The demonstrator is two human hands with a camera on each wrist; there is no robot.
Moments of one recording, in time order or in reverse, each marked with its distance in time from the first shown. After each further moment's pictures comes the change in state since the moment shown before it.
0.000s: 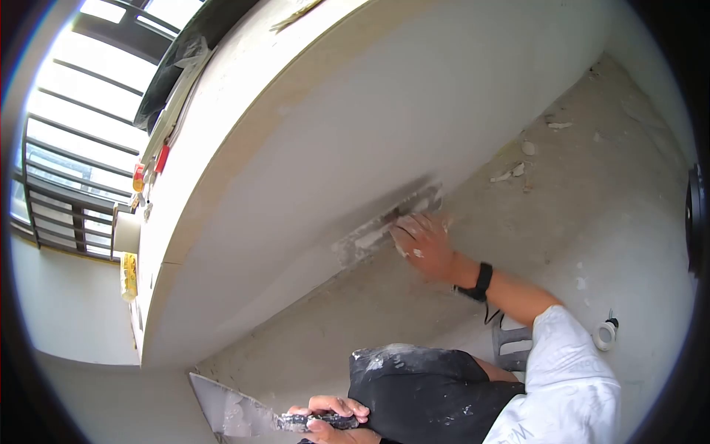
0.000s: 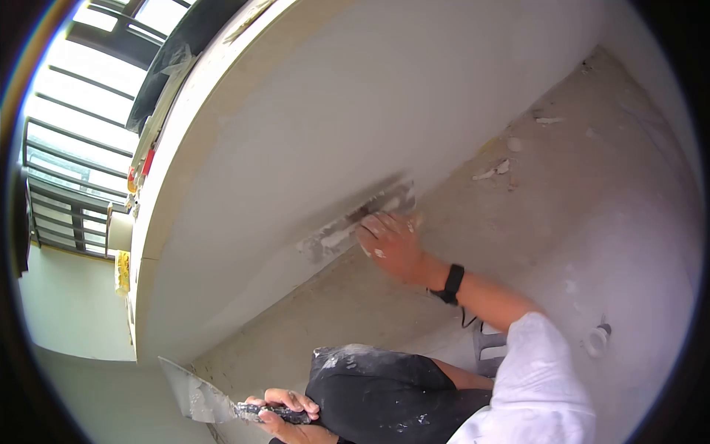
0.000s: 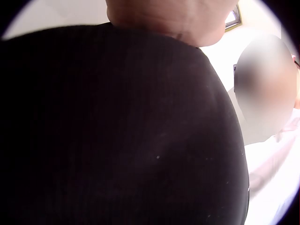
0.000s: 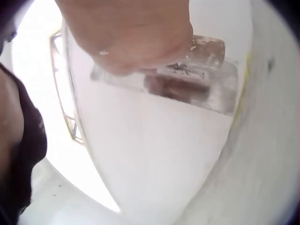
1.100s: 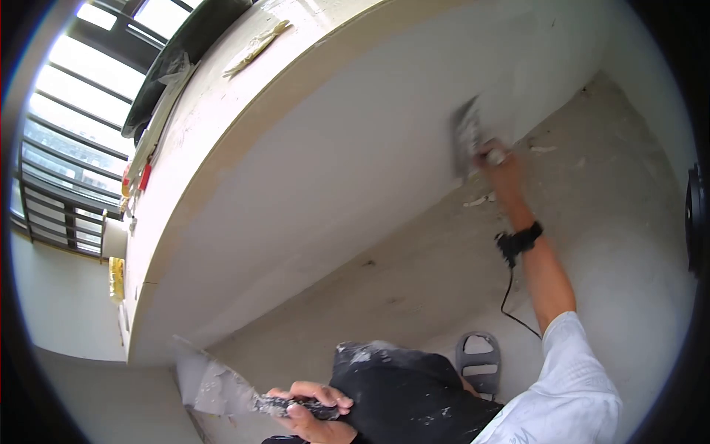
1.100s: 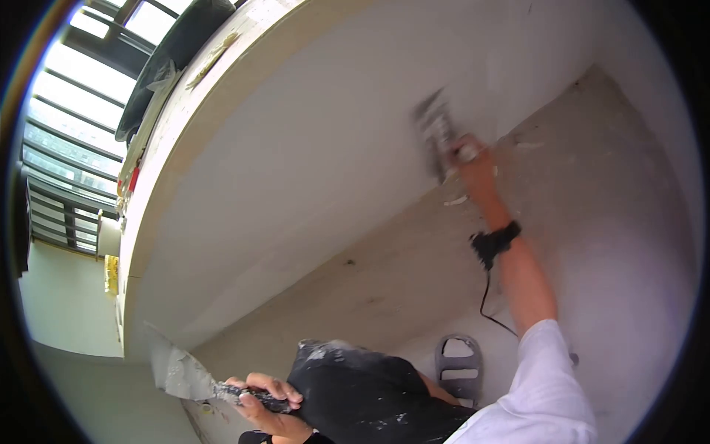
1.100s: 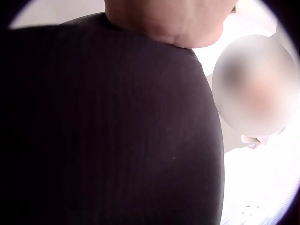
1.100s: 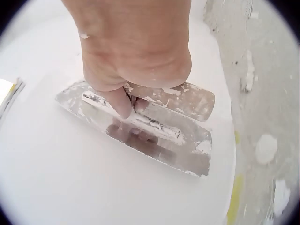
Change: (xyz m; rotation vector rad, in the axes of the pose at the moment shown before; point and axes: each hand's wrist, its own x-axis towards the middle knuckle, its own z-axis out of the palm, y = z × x) left_hand 0.015 -0.010 0.068 -0.093 0.008 0.059; right_hand 0.042 0.210 -0.135 0.332 0.265 0.593
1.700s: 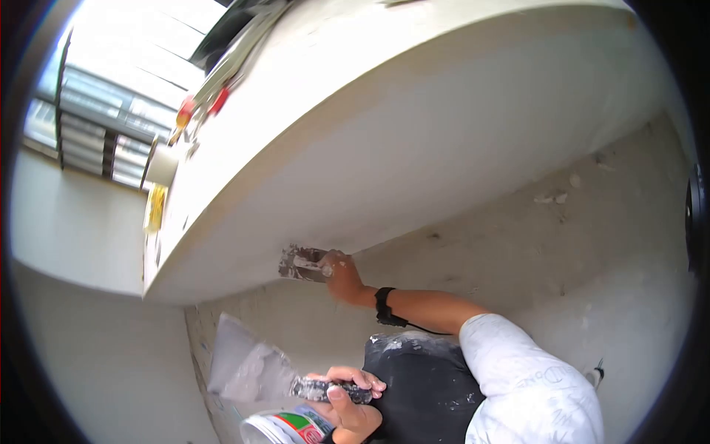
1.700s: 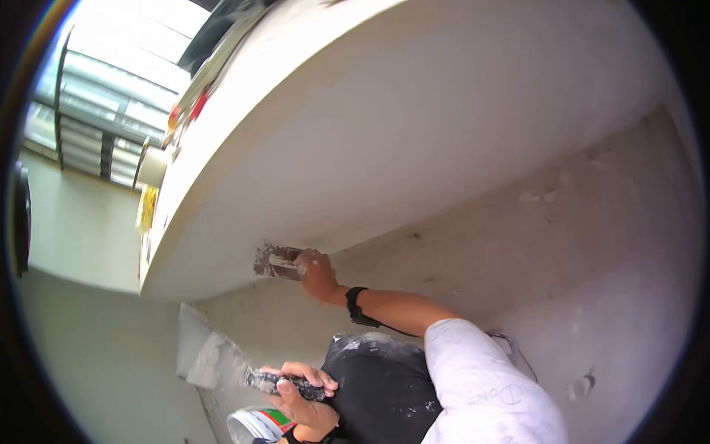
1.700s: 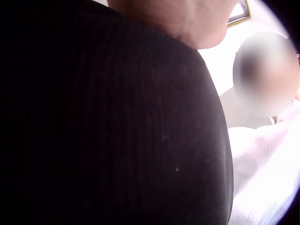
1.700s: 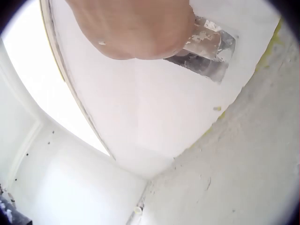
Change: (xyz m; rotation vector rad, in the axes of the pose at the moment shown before) left_hand -0.016 0.016 -0.048 0.180 0.105 -0.034; right_hand -0.323 -0.140 0.367 0.306 -0.674 -0.169
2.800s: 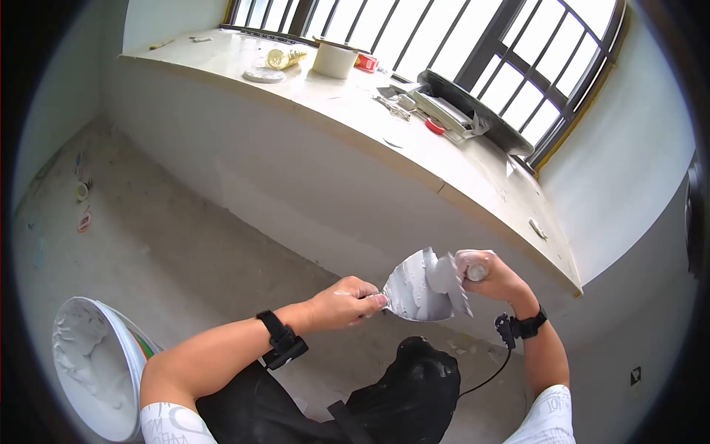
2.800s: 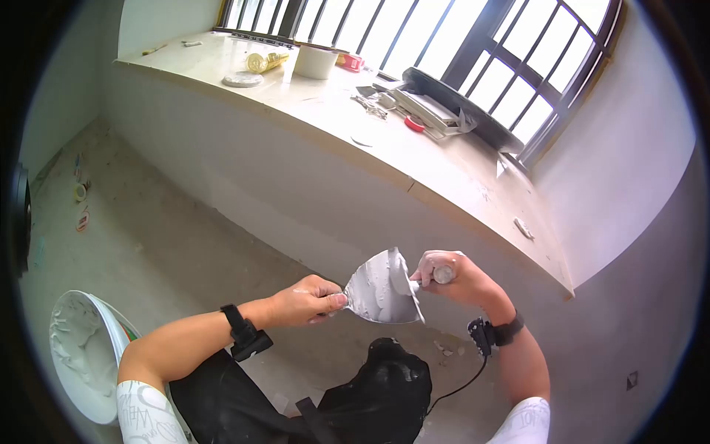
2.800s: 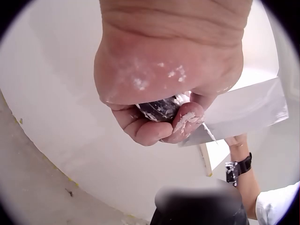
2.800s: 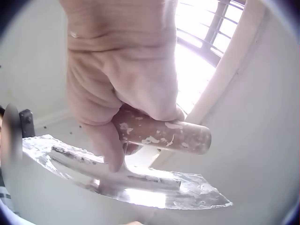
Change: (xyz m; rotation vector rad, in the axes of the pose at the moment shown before) left_hand 0.151 -0.061 -0.172 -0.155 -0.851 -0.274; right_hand 0.106 -0.294 -0.163 -0.512 -1.037 -0.228
